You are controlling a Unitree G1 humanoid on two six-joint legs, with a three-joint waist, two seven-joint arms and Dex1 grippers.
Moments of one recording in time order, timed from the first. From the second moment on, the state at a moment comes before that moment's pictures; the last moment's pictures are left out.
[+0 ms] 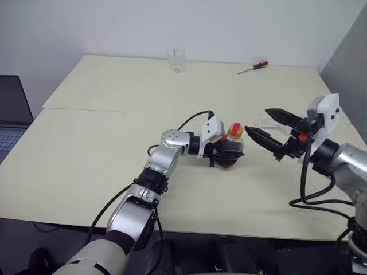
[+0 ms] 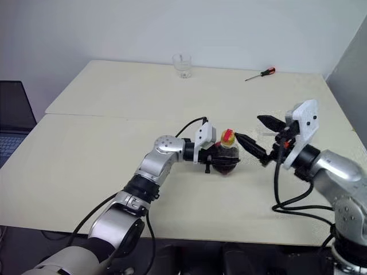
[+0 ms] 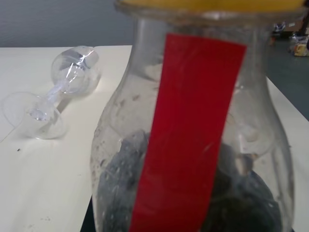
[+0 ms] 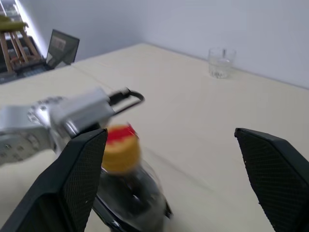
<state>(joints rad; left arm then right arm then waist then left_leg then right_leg) -0.83 0.10 -0.23 0.56 -0.12 0.06 -1.21 -0.33 -0.51 -0.35 -0.80 0.82 1.02 0.34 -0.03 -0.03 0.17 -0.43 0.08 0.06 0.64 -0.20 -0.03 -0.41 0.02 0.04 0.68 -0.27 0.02</state>
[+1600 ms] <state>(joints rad) -0.82 0.09 -0.23 0.60 -0.12 0.05 -1.19 -0.50 -0.14 -0.10 -0.78 0.59 1.28 -0.20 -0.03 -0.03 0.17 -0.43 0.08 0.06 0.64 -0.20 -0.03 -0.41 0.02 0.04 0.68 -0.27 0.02</state>
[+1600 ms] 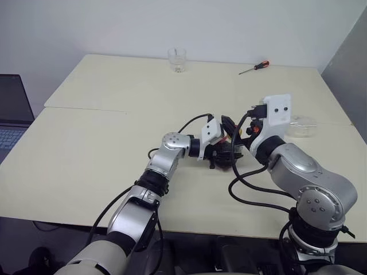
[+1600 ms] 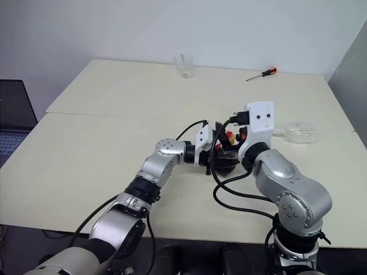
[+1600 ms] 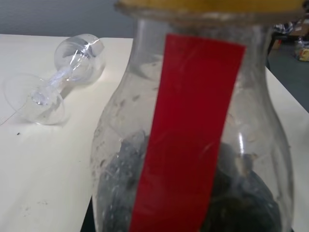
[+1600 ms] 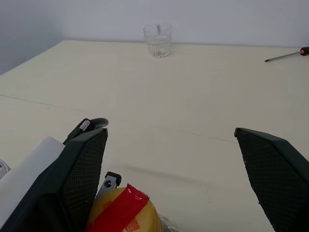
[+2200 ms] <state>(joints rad) -0.84 0.08 -0.25 0.60 -0.12 0.04 -1.19 -0.36 -0.22 -0.18 -0.87 0.62 1.28 -0.04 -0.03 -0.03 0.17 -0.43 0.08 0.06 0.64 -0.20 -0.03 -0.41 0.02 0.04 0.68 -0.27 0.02</state>
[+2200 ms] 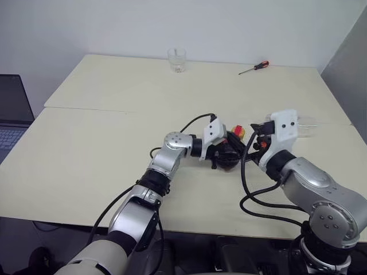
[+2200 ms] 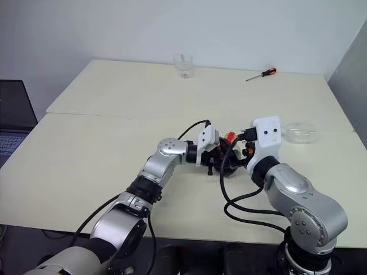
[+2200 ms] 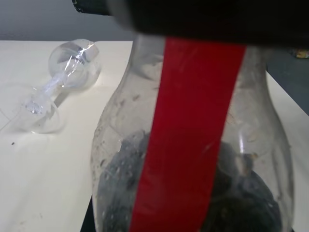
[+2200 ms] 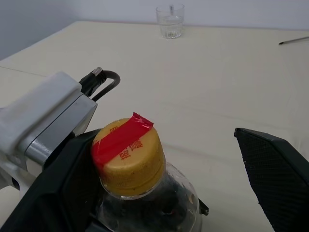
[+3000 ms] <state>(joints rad) -0.84 0.09 -0.24 0.61 -0.12 0.03 -1.19 -0.18 -0.44 -0.44 -0.94 0.93 1.20 0.16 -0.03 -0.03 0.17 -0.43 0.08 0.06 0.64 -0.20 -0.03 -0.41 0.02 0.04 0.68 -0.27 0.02</state>
